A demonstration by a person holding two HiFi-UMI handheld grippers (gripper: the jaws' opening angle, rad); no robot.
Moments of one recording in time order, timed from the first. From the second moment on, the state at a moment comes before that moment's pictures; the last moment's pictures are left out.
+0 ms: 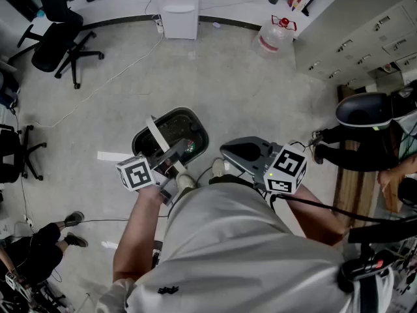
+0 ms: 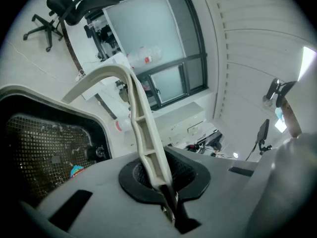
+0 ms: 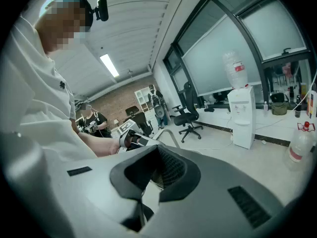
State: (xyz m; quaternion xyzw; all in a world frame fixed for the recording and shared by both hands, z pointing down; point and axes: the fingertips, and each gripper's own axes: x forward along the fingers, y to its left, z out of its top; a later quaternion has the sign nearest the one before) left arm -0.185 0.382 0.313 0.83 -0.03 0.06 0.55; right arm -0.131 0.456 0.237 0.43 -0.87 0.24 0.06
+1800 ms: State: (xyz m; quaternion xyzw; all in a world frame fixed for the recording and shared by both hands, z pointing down) left arm 0.046 -0.010 0.436 0.82 -0.12 0.05 0.55; right arm 0.108 0.027 0.323 0.34 -0.89 0.28 0.07
